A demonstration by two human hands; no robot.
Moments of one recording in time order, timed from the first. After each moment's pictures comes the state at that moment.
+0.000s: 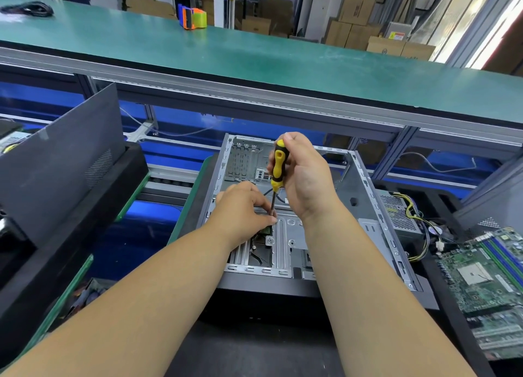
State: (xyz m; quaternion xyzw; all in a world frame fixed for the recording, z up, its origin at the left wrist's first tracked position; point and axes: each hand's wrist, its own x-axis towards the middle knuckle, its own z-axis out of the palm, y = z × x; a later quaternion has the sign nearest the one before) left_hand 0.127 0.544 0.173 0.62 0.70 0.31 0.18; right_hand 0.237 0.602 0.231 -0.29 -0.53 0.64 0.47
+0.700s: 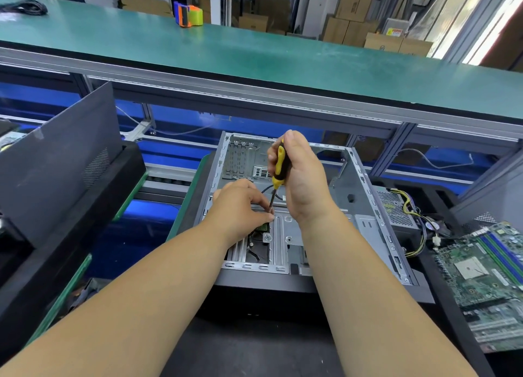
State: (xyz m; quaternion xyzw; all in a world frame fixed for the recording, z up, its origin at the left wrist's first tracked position) left_hand 0.128 0.542 0.175 0.62 0.69 0.31 0.18; right_hand 0.239 0.597 0.224 -0.29 -0.56 0.61 0.49
